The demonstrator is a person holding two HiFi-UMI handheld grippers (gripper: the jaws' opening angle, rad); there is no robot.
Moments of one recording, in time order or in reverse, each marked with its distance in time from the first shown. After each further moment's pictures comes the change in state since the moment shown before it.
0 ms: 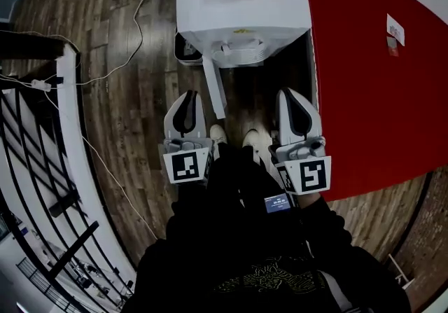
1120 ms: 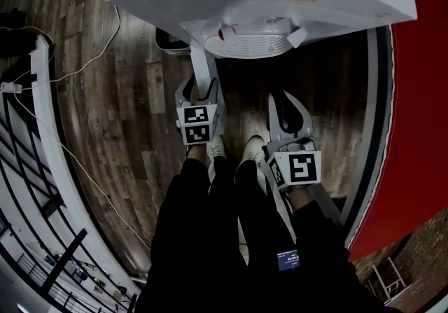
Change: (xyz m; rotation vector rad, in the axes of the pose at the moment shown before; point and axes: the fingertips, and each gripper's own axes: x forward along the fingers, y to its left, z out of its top) left arm 0.161 0.001 -0.363 -0.057 0.495 -0.060; right arm 0.056 -0.032 -0.305 0.041 0.286 -0.044
